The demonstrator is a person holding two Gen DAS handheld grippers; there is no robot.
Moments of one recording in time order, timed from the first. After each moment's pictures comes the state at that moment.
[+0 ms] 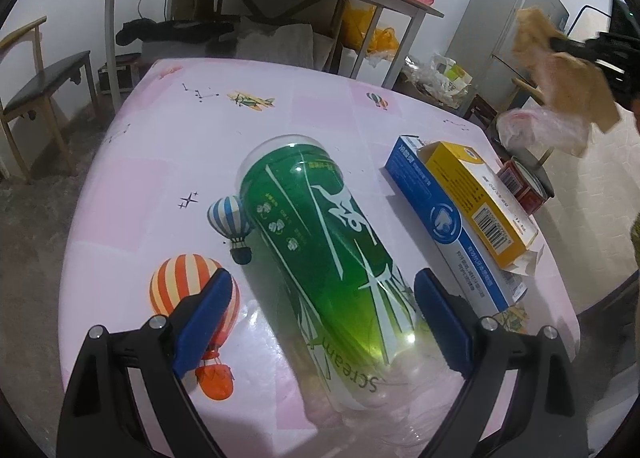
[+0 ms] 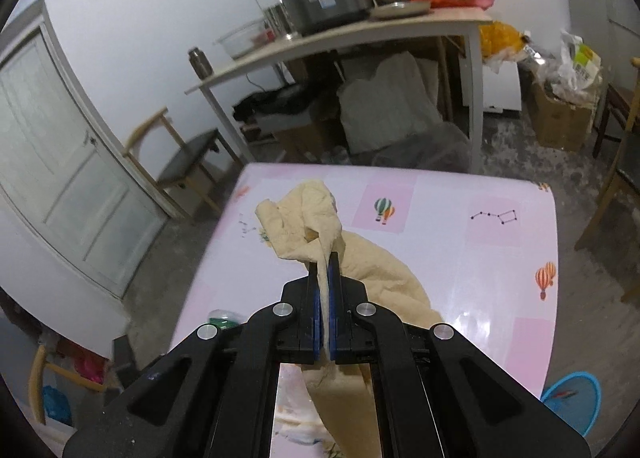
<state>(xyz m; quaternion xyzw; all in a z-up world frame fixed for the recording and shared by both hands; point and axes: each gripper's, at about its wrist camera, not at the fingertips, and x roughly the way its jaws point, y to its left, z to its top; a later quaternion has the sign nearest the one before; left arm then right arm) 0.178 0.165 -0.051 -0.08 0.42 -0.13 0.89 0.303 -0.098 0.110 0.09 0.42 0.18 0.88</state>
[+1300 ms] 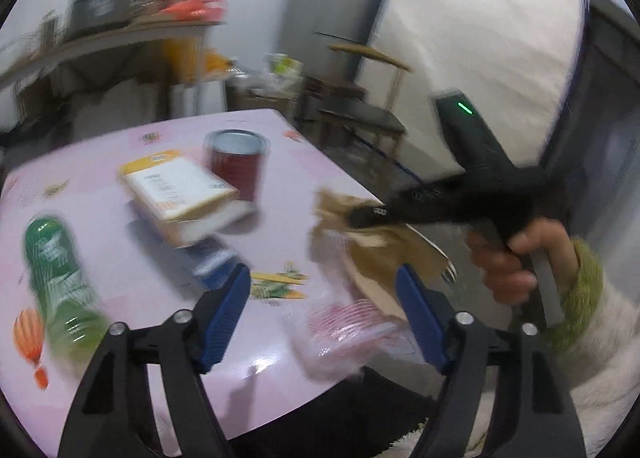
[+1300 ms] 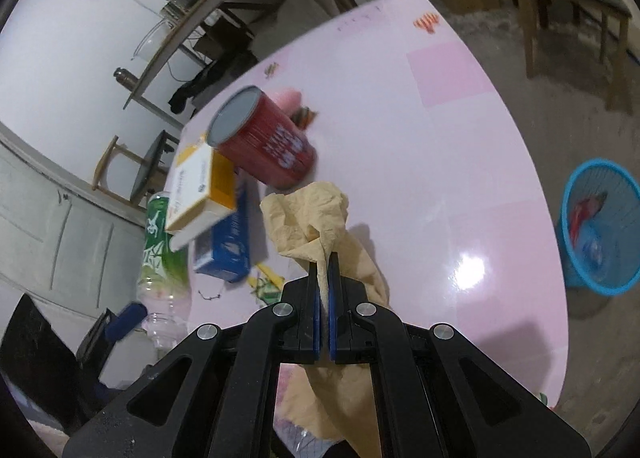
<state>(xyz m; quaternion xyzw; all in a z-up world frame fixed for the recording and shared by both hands) 0.075 -0.007 -0.004 0.04 0.34 -0.39 0.86 0.178 -0.180 -0.062 0.25 0.50 0.08 0.83</state>
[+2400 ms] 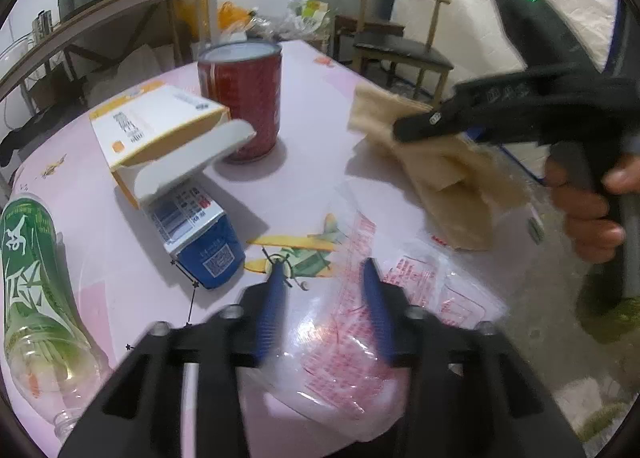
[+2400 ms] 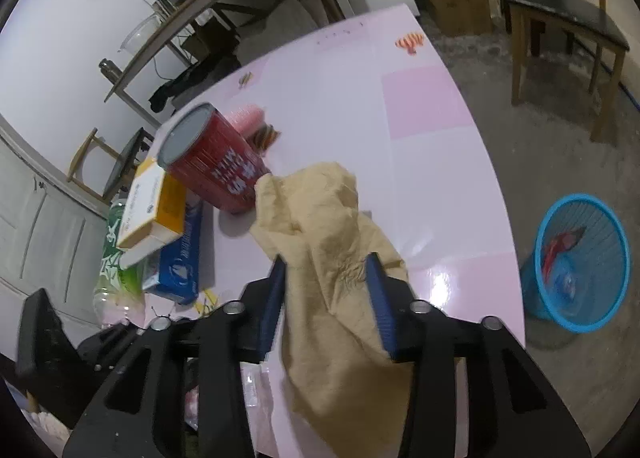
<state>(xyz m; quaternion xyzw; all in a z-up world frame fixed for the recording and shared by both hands) 0.117 -0.042 -0.071 0.11 0.41 -0.31 0.85 0.192 -0.196 -0.080 0.20 0.49 0.05 0.85</state>
